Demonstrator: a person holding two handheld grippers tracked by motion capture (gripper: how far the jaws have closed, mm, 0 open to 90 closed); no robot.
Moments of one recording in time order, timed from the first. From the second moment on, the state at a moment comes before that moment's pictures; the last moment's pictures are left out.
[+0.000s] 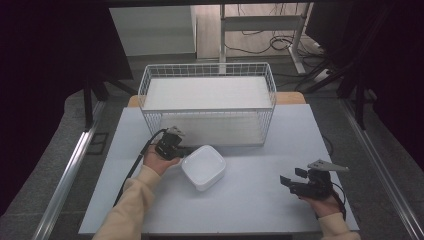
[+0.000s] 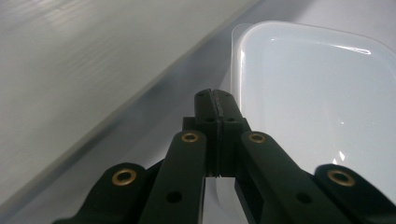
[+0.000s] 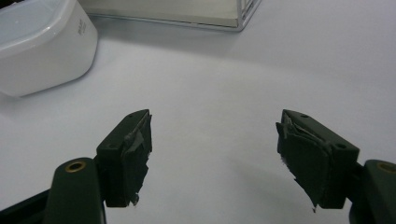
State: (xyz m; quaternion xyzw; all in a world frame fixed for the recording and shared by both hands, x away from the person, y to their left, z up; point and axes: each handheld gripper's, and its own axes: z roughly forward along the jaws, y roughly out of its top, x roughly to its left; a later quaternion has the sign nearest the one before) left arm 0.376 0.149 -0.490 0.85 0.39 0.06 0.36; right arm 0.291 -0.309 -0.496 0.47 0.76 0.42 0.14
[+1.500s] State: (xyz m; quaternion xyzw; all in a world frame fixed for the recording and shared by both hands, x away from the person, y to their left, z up) left arm 0.284 0.081 -0.449 0.86 0.31 0.06 0.40; right arm 0.289 -0.312 -0.495 0.47 0.76 0.43 0.14
